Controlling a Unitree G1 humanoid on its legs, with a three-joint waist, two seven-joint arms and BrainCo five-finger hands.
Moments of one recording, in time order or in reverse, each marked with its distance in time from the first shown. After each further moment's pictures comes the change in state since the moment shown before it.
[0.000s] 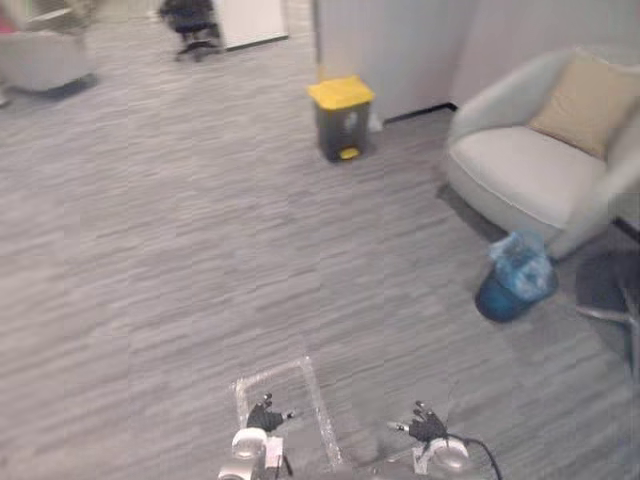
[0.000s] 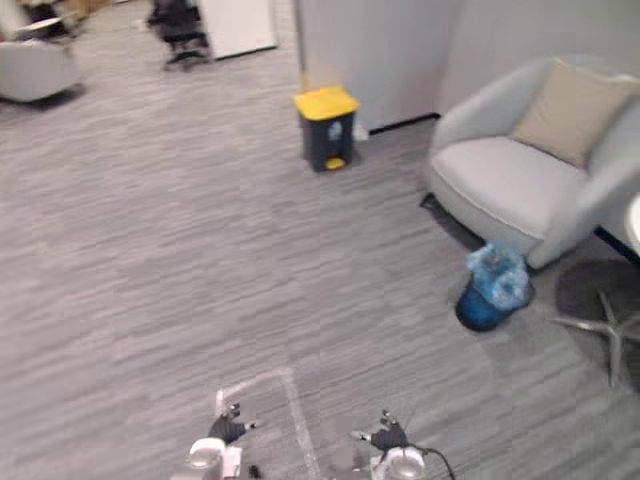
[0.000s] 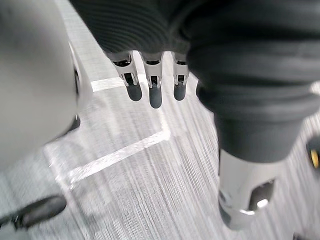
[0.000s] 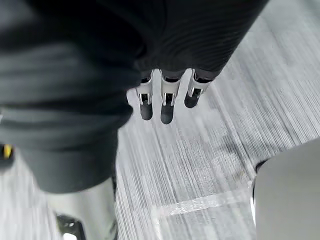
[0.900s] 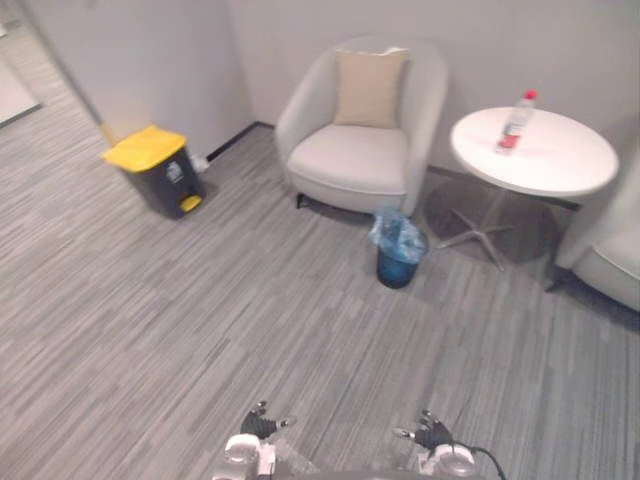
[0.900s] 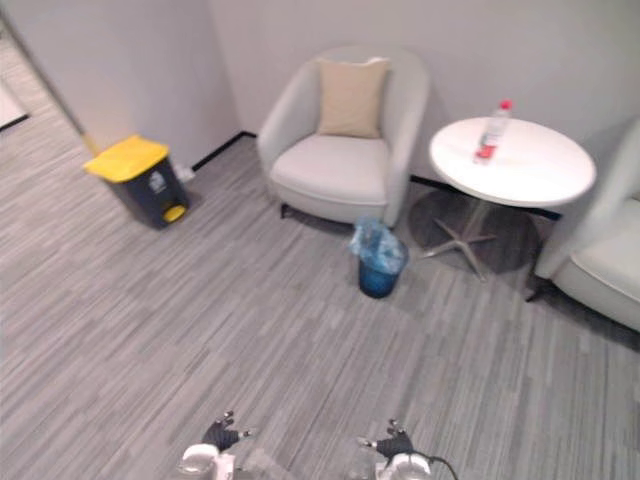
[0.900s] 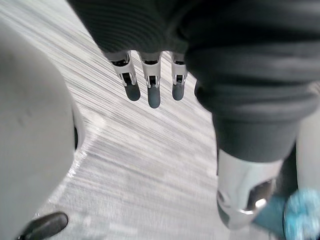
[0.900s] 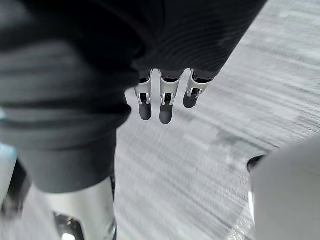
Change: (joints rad) left arm -0.003 0.015 0.057 0.015 0.020 0.003 -0.016; right arm -0.009 0.001 -0.060 0.044 -0.001 0.001 0.004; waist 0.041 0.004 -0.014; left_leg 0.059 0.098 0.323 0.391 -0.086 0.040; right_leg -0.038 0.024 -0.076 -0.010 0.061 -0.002
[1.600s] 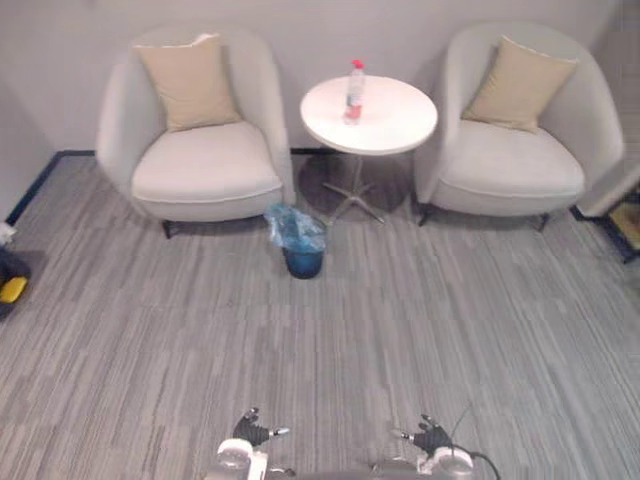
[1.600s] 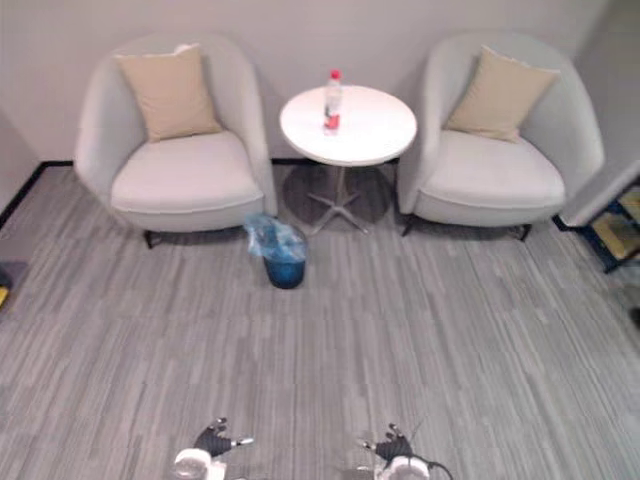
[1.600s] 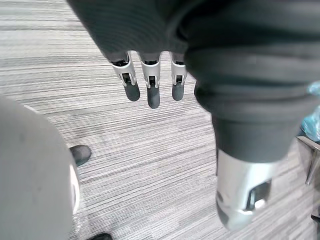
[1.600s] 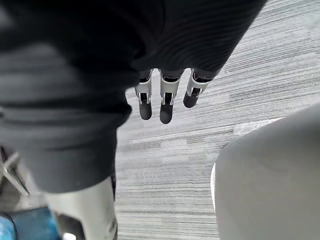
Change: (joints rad) left arm 0.000 0.068 -0.133 0.048 -0.019 0.009 0.029; right arm 0.009 -0.002 -0.032 0.017 0.040 -0.007 0.001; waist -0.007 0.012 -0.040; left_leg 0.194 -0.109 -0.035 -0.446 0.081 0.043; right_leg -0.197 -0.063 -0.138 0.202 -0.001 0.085
